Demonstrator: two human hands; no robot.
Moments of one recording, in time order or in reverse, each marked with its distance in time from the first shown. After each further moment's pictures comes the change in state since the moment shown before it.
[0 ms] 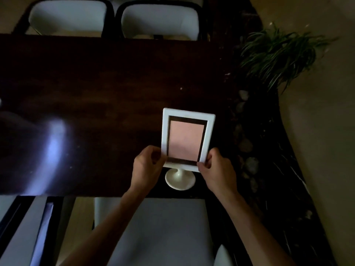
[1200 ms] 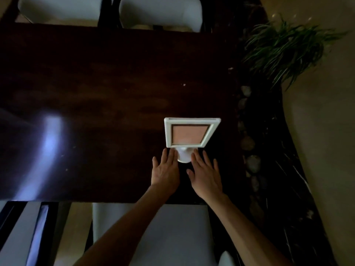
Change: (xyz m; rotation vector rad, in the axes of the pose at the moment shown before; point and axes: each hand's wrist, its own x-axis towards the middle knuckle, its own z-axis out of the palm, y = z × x) left_hand 0.015 -0.021 0.066 0.804 -0.599 0.090; right_hand 0.033 0.034 0.087 -0.464 -0.276 -0.262
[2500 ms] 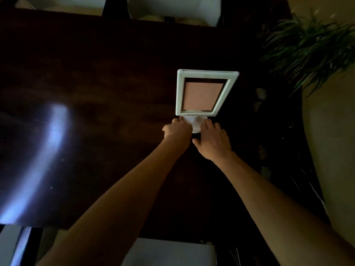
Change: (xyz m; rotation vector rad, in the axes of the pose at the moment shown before) left_hand 0.140 -0.002 -0.105 0.087 -0.034 -0.047; right_hand 0.159 0.003 -0.070 -0.124 0.051 -0.009
